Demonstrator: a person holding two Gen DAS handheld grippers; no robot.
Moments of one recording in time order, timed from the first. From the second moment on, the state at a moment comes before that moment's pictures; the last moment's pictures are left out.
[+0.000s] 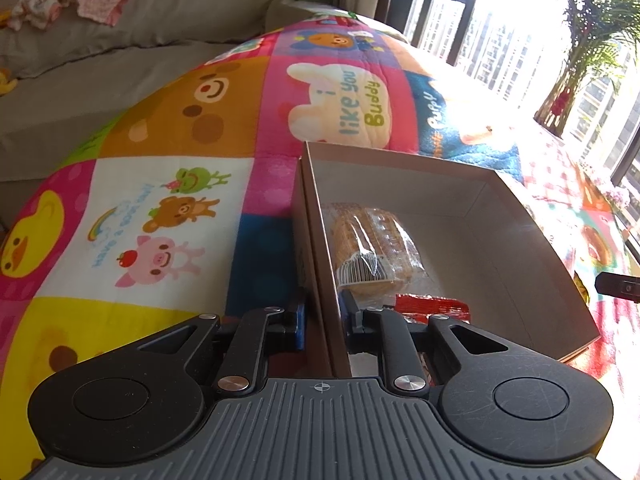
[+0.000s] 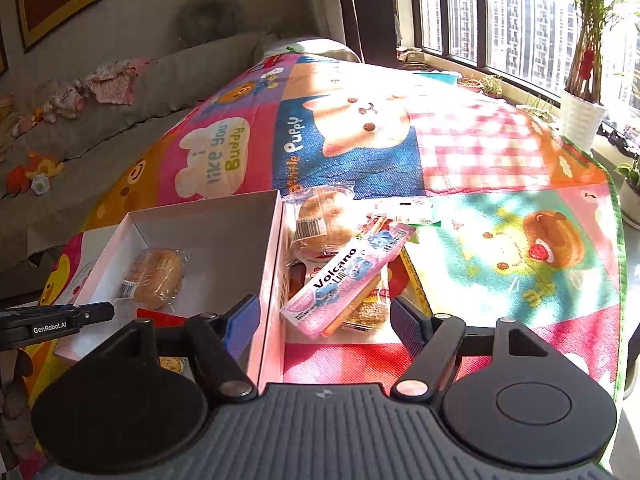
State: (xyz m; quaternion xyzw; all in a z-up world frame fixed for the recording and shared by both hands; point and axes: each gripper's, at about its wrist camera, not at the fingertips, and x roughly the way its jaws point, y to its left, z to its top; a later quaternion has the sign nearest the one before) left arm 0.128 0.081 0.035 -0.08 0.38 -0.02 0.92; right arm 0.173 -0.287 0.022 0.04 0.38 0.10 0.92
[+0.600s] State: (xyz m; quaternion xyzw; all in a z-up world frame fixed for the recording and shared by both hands) left arm 0.125 0.078 0.036 -0.07 0.39 -0.02 0.92; right arm 0.249 -0.266 -0.009 0.05 0.40 0.06 0.91
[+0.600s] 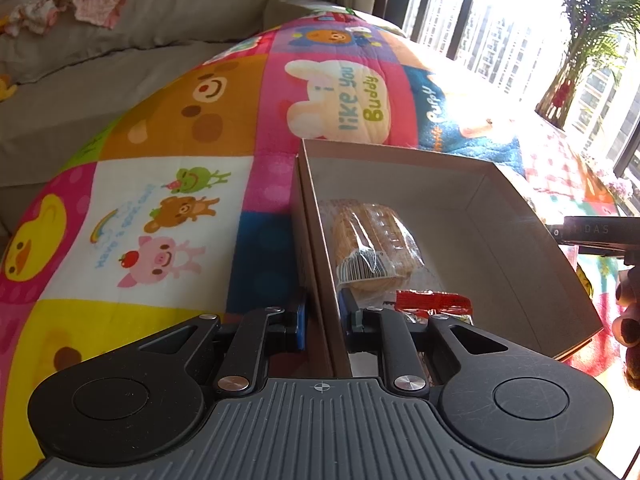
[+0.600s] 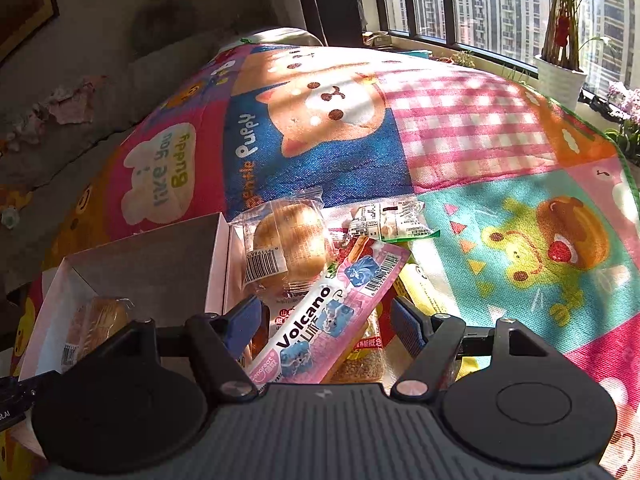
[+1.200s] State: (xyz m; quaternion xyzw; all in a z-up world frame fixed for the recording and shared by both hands) left arm 0.125 0.078 0.038 -0.08 0.39 -0.03 0.92; right arm 0.167 -0.292 -0.014 0.00 0.46 0.12 0.88
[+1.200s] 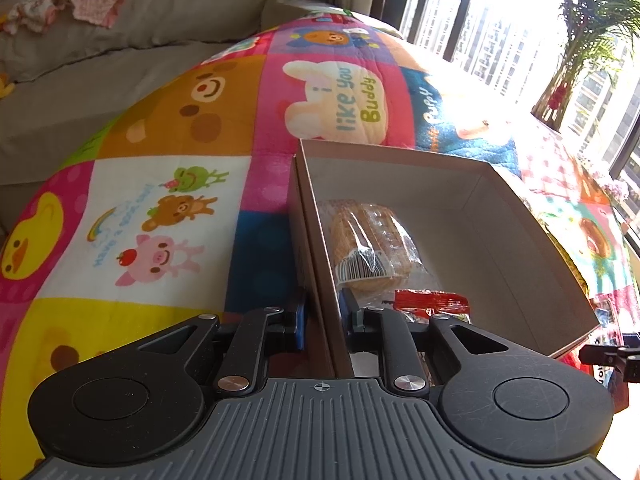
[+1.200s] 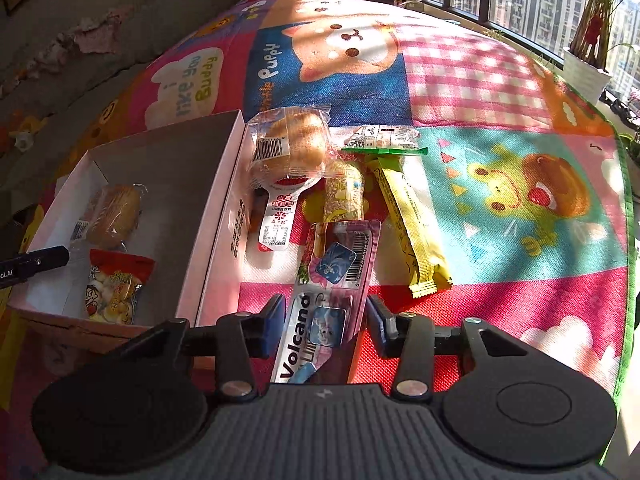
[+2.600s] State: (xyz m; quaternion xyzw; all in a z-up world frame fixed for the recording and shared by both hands) left arm 0.125 0.077 0.036 -0.07 0.39 -0.02 0.92; right arm 0.091 -0.288 -0.046 -0.04 0.42 0.11 0.90
